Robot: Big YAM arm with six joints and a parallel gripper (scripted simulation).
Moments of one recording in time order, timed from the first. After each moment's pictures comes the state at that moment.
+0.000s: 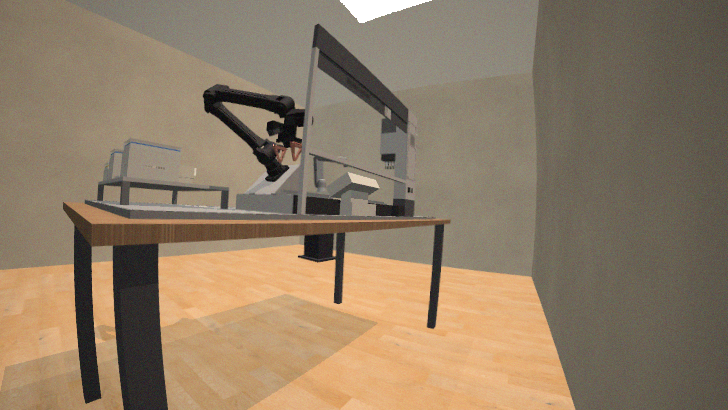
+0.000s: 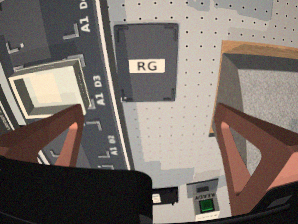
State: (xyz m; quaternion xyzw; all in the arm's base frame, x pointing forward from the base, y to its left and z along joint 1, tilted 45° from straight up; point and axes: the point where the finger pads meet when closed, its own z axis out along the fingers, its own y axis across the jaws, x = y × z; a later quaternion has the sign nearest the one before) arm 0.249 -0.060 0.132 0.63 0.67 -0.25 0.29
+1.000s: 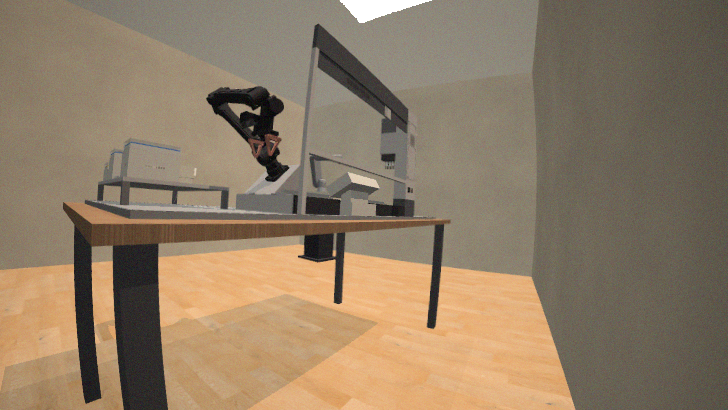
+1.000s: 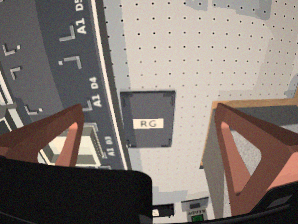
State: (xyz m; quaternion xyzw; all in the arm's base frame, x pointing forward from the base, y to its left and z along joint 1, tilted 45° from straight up) arm 0.258 -0.150 0.221 0.63 0.67 -0.25 0.29
